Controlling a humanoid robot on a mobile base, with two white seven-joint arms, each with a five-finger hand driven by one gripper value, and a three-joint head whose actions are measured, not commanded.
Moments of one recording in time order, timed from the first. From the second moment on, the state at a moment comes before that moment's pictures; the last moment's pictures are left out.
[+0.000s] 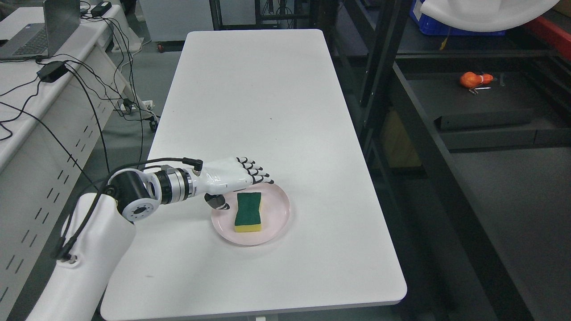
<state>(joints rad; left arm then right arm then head) -0.78 0.27 -0.34 -1.22 -1.00 -0.75 -0.62 -0.08 0.00 -0.21 0.00 -0.12 0.00 -0.07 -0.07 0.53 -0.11</state>
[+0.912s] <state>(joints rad) -0.76 0.26 -0.36 -1.26 -1.00 -0.77 -0.68 -0.08 0.00 -0.21 0.00 -0.12 0.00 -0.07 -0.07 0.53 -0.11</state>
